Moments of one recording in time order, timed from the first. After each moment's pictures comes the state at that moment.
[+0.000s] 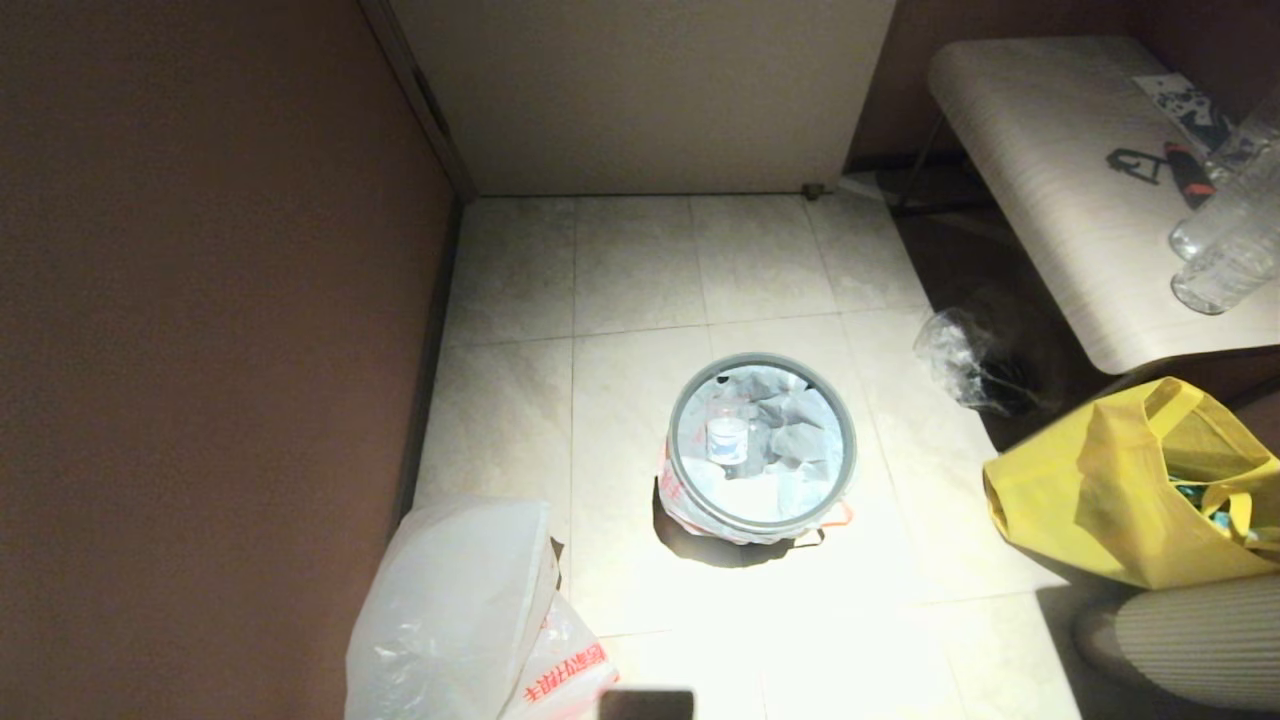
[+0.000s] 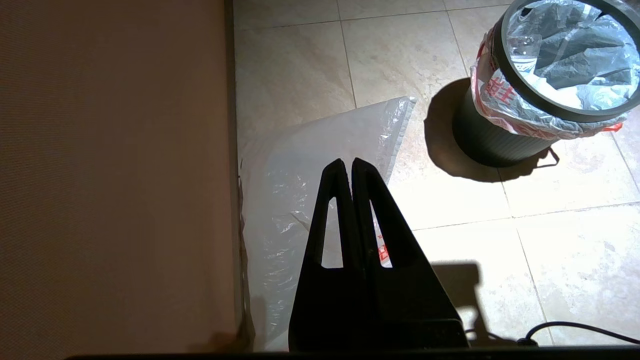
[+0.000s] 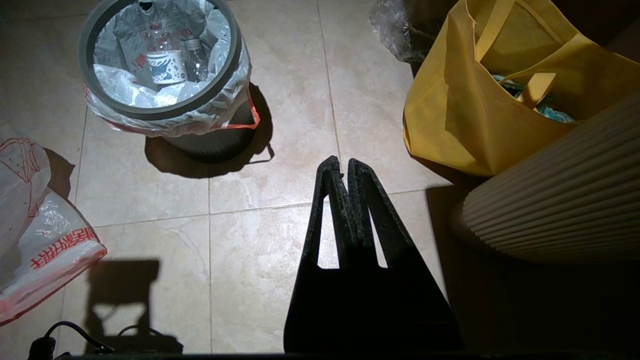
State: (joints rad) left arm 0.00 0.00 -0.01 0.03 0.00 0.02; right arm -0.01 0.00 0.00 0.00 0.00 0.02
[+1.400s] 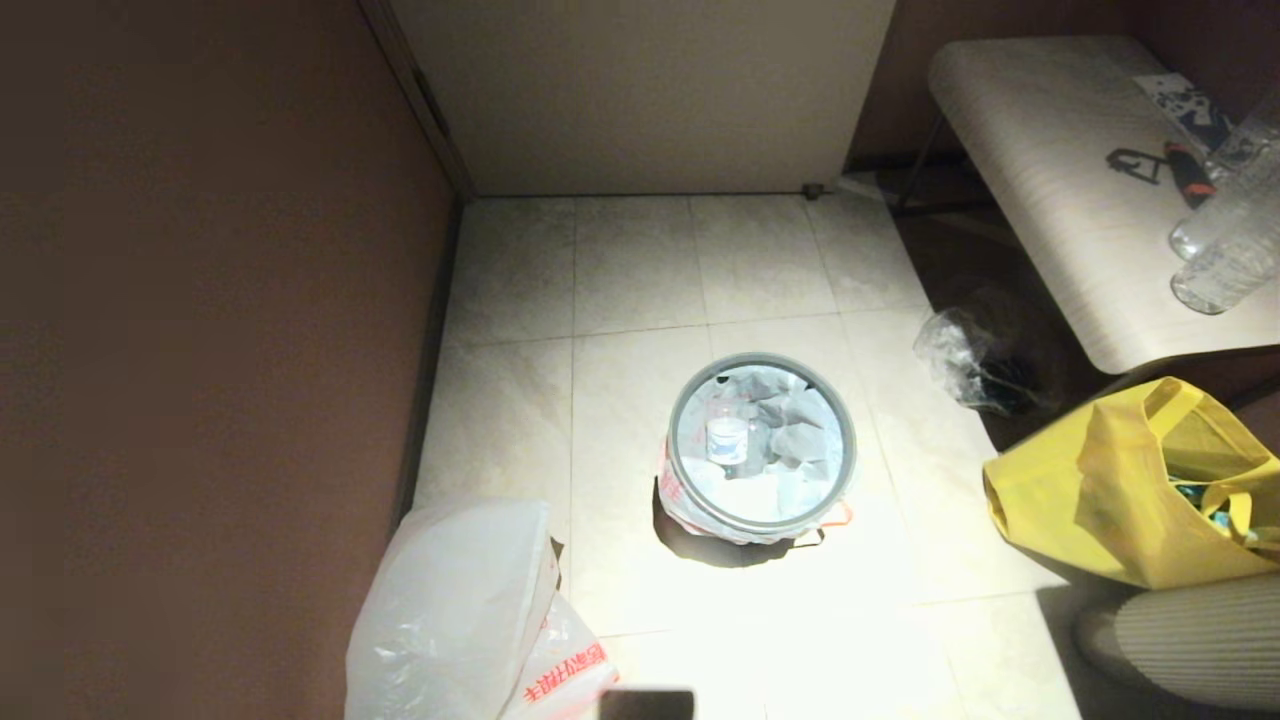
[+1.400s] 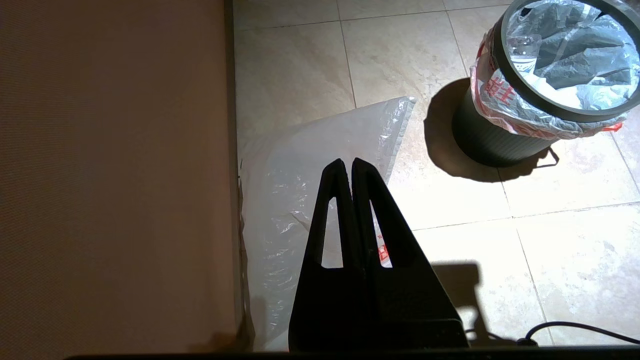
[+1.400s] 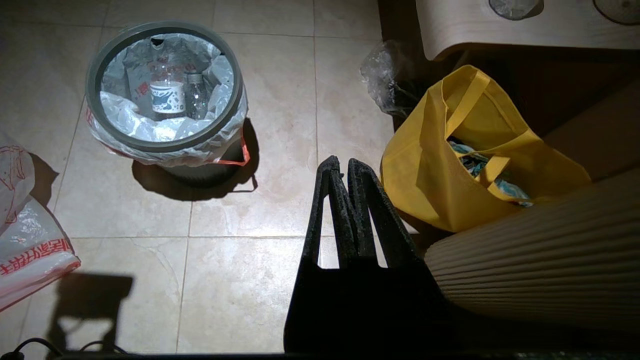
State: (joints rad) left arm 0.00 0.00 -0.01 0.03 0.00 0.02; right arm 0.00 0.19 -0.28 0.04 0.01 -0.12
